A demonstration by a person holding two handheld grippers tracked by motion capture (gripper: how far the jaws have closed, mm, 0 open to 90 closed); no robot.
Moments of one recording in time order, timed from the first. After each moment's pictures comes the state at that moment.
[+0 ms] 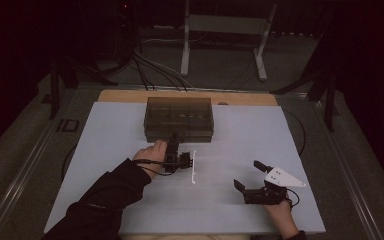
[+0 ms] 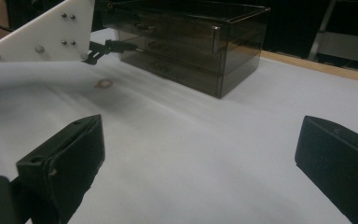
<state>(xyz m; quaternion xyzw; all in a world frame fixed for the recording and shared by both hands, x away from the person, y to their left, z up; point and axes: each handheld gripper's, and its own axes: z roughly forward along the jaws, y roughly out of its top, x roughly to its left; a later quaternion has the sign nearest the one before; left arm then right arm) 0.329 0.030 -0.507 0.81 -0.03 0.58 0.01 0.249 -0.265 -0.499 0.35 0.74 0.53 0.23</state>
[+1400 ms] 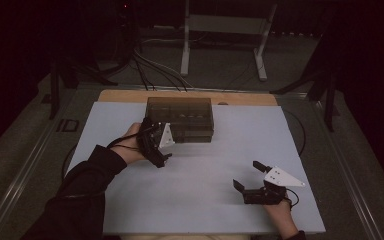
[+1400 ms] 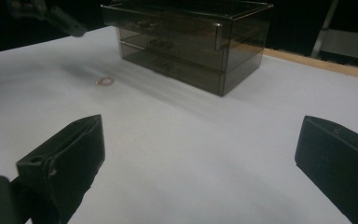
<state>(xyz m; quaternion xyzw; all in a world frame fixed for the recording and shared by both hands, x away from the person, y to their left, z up) 0.364 0.103 -0.432 0.93 0.10 0.27 0.23 0.249 -0.264 -0.500 0.35 0.74 0.53 0.22</state>
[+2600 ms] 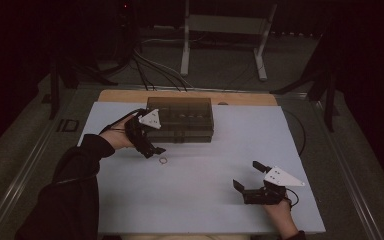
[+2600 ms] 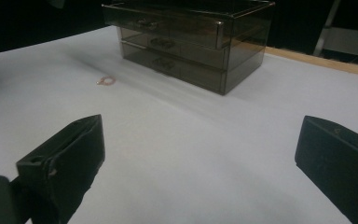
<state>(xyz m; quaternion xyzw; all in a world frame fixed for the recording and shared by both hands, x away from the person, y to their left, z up) 0.399 0.137 -0.409 0.94 0.09 0.11 0.31 0.250 -0.265 -0.501 0.35 0.74 0.53 0.22</state>
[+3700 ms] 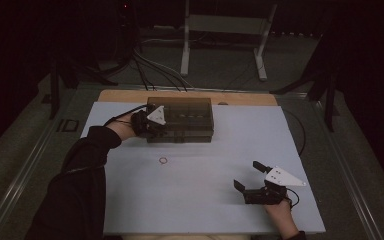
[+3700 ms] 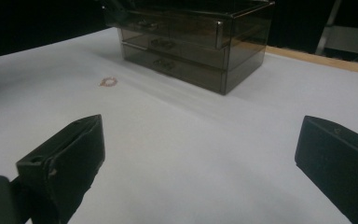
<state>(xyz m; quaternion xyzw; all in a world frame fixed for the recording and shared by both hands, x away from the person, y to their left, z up) 0.434 0.126 -0.428 0.95 0.06 0.14 0.26 0.250 -0.266 -0.501 0.35 0.74 0.53 0.21</state>
